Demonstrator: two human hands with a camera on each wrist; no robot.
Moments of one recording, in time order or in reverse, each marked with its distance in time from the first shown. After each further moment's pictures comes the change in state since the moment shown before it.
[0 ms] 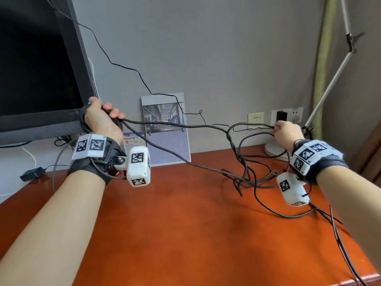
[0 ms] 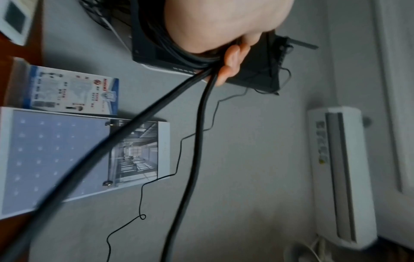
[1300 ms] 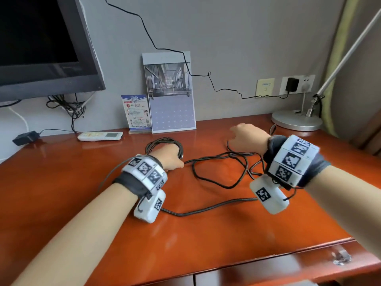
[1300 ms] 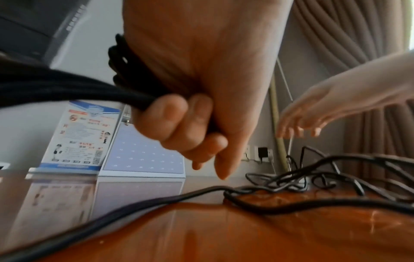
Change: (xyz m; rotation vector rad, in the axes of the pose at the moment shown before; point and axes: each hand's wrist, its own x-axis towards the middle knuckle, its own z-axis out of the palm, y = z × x) left_hand -0.081 -0.101 -0.106 1.927 -0.976 -0.345; right_hand -0.118 -0.093 0.070 -0.377 -0.456 -0.305
